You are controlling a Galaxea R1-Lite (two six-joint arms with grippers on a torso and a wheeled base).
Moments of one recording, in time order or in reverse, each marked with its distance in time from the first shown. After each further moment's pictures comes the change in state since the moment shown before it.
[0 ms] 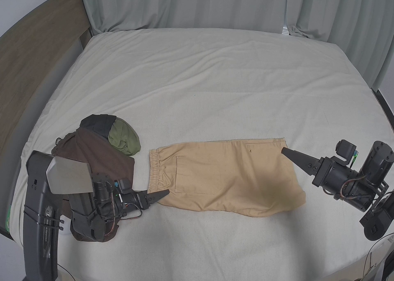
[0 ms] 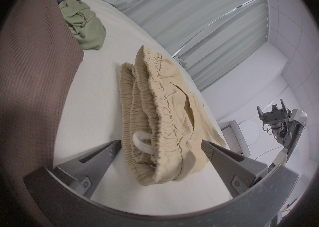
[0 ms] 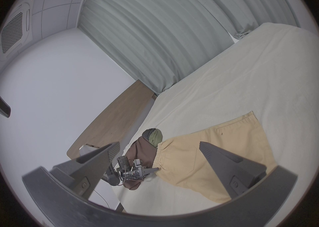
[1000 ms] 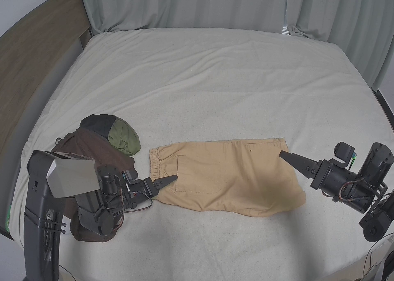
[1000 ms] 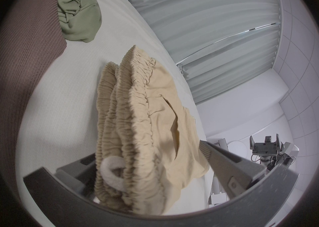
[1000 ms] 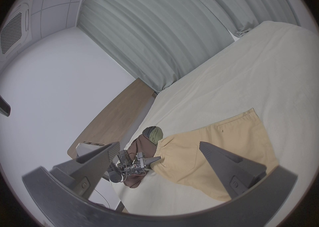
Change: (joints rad) left arm -0.074 -0.037 -0.092 0.008 0.064 -0.290; right arm 0.013 0.006 0.008 0.001 -0.001 -0.001
